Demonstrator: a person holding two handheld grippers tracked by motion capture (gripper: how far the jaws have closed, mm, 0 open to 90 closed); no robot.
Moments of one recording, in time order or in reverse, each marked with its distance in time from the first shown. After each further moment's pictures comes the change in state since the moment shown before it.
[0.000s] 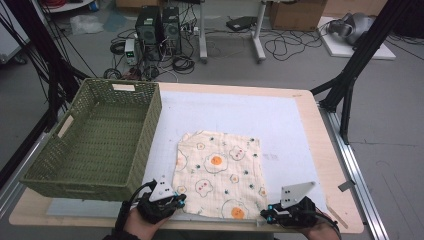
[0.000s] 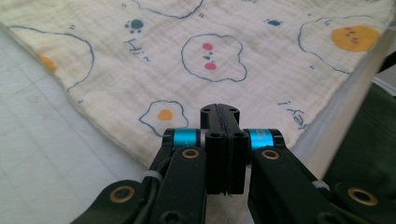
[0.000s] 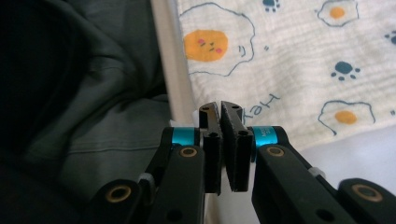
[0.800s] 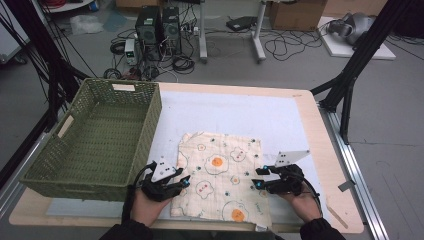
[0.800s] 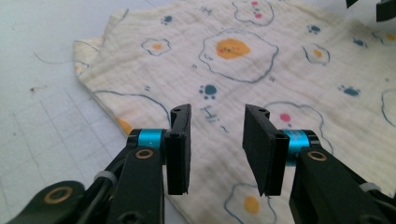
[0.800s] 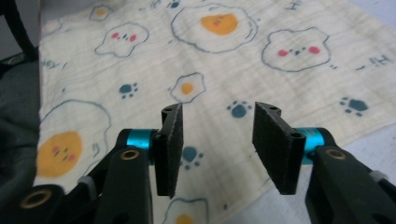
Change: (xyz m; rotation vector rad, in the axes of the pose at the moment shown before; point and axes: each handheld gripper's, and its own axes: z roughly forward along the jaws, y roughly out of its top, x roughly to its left) left arm 0.040 0.024 0.024 -0.139 0.124 -0.045; right arm -0.078 0.023 0.017 -0.169 -0.154 0.182
